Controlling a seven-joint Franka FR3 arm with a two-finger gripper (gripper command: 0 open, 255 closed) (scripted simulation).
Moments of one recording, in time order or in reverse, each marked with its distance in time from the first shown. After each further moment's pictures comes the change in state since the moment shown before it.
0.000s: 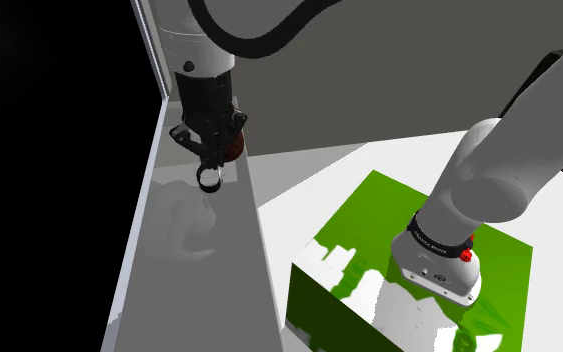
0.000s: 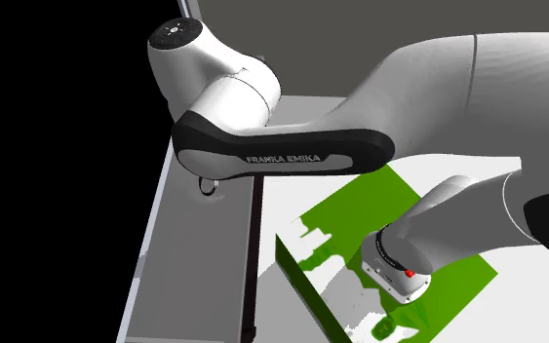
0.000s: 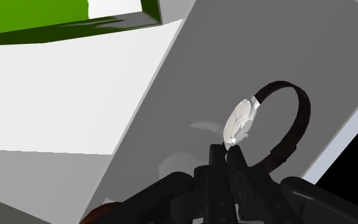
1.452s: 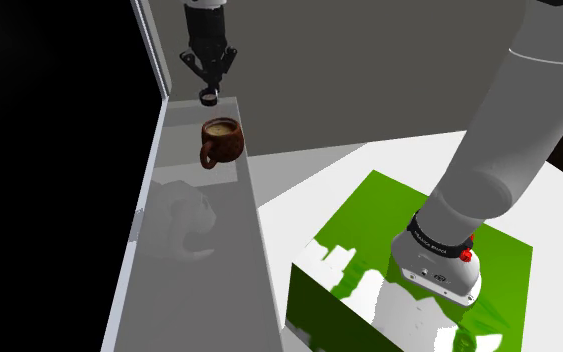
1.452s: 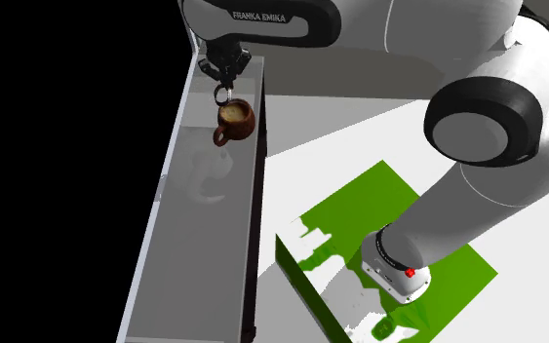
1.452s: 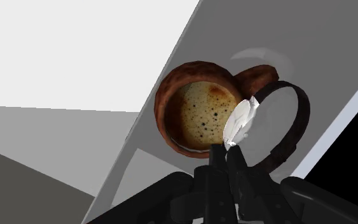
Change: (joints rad) arm -0.166 0.322 -0.175 0.419 -0.151 -0.143 -0.277
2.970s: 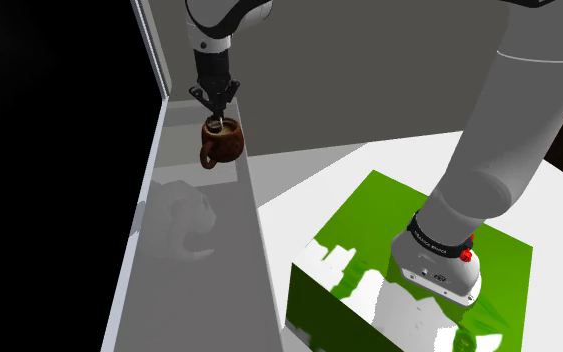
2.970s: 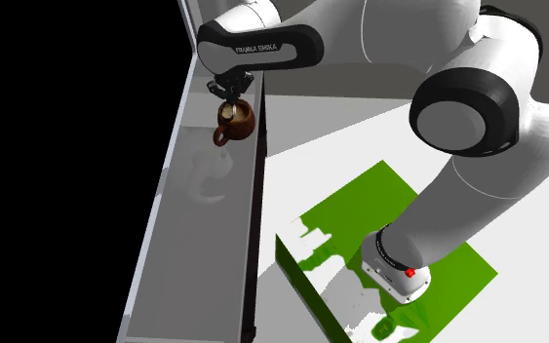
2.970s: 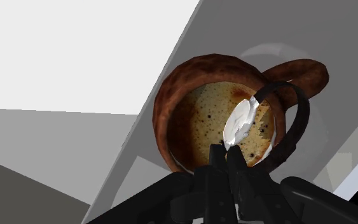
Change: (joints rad) arm -0.005 0.066 -0.011 -0.132 -0.024 0.193 -0.011
